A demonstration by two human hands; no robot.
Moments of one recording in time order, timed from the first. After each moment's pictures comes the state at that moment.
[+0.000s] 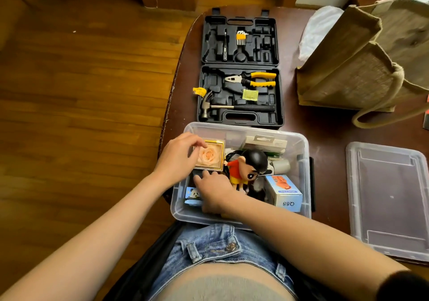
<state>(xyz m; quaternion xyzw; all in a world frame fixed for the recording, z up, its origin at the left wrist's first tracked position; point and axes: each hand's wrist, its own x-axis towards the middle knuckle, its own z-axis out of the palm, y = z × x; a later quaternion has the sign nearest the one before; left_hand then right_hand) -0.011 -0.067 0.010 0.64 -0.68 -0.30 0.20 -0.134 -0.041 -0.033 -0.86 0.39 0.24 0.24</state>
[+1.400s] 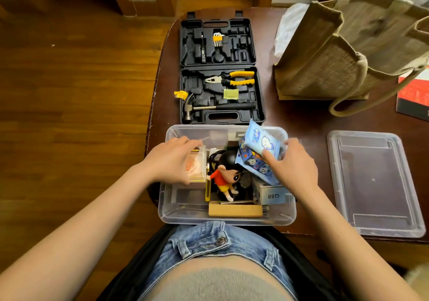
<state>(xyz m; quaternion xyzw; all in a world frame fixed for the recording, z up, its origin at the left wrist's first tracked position) -0.022 -0.087 0.029 0.52 -0.80 -0.25 -0.15 -0.298 -0.059 0.016 -0.53 0.81 -0.05 0.24</state>
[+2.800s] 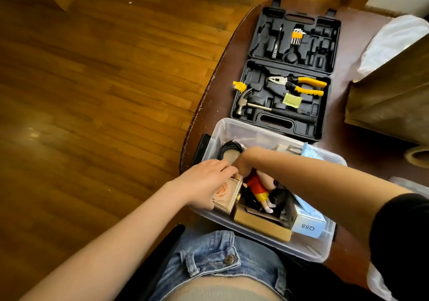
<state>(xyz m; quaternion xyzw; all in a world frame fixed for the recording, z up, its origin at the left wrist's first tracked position) -0.017 -0.028 0.013 0.51 -0.80 -0.30 -0.11 -0.127 -0.137 -0.030 -0.75 0.15 0.59 0.25</state>
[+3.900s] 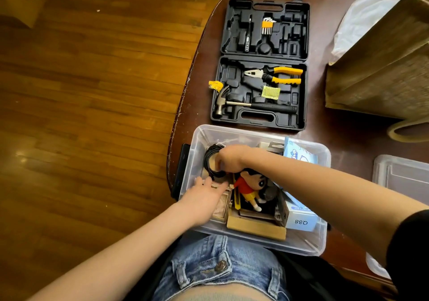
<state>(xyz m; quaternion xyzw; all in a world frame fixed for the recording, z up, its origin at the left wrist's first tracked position) -0.050 -0.020 -0.015 0.54 -0.72 -0.33 -0.30 -0.142 -0.150 -0.045 -0.84 0.27 0.36 0.31</state>
